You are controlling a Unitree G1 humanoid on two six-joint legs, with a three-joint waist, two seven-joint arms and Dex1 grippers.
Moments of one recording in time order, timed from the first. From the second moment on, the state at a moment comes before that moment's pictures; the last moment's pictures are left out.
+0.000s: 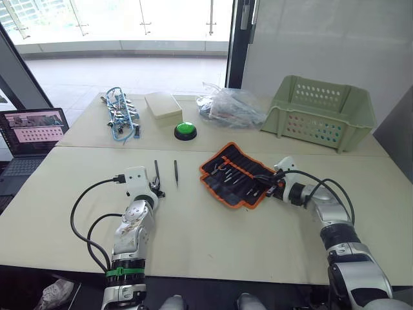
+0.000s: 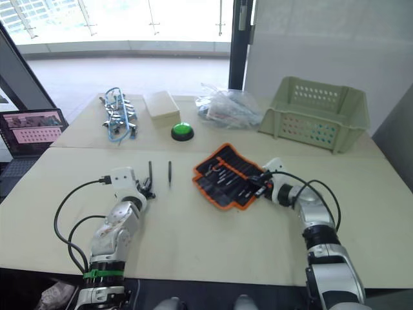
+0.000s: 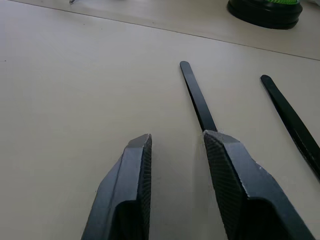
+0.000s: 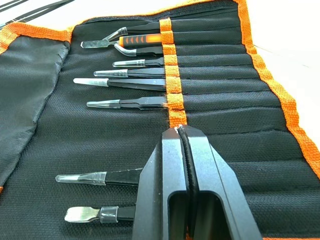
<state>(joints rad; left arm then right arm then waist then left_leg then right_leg) -0.37 0.04 0.21 0.06 -0.18 0.46 0.08 -0.67 -0.46 -0.02 0.73 0.17 0.03 0.90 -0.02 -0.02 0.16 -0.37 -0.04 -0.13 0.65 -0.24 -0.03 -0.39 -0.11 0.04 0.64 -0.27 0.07</state>
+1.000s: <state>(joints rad) -0.38 0.06 0.22 -0.03 -0.19 0.46 0.08 -0.66 -0.46 -0.01 0.71 0.17 0.05 0.90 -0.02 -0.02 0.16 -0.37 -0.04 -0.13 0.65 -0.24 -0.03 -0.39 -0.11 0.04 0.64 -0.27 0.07</state>
